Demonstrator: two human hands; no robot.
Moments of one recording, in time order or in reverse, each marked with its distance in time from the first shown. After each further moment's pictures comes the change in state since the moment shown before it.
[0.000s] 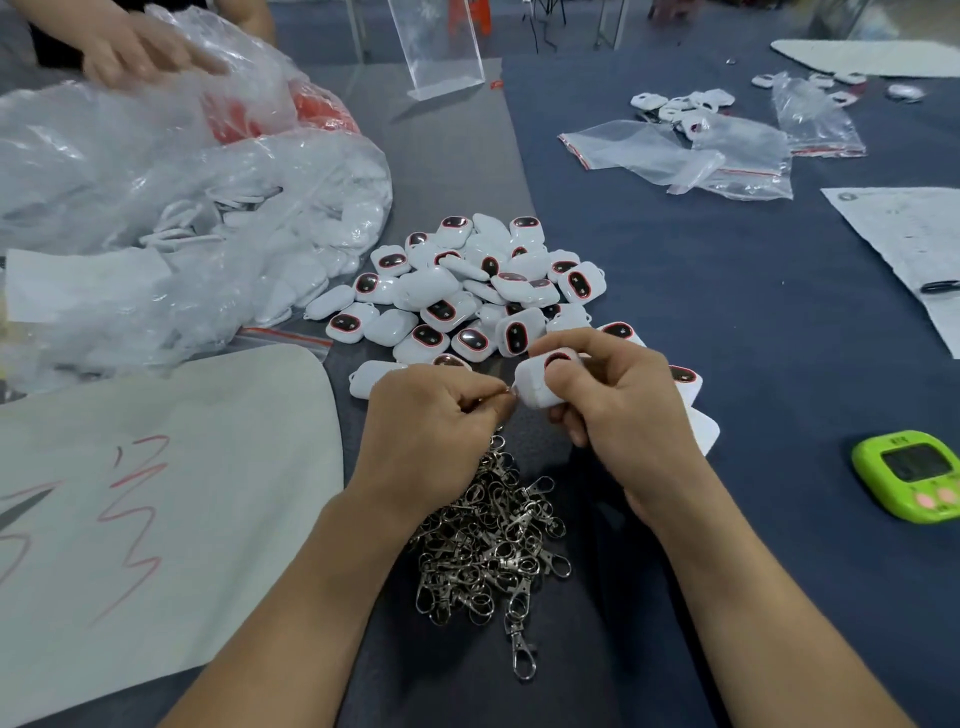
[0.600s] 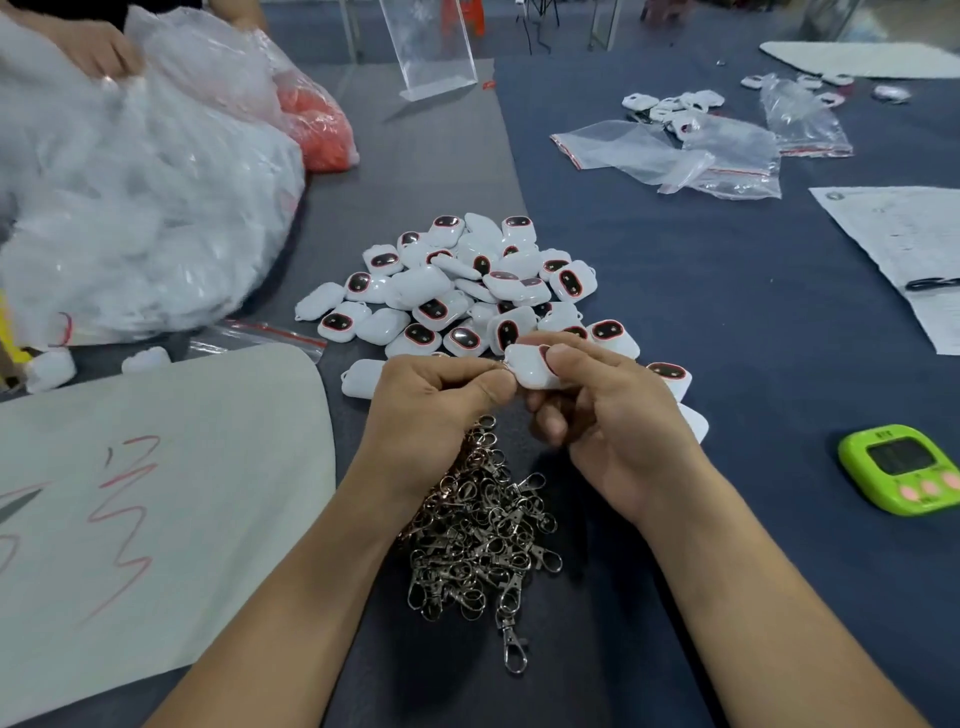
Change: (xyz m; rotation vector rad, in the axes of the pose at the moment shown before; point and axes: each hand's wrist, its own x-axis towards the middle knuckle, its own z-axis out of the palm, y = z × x) left_hand 0.002 0.007 0.005 -0.567 -0.035 -0.198; right_hand -0.001 -0.011 0.003 0.531 -0.093 0.360
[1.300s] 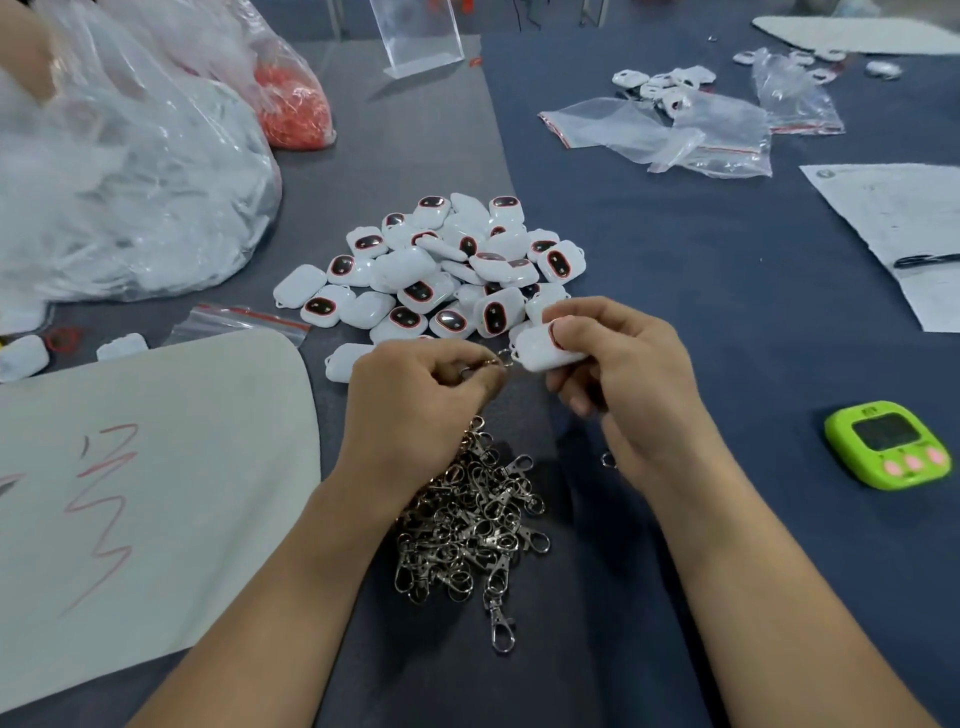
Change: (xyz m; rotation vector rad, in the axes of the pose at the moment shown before) left_hand 0.000 -0.009 0.003 0.447 0.133 0.105; right_hand -0.004 -0.012 -0.008 -0.272 0.215 -0.170
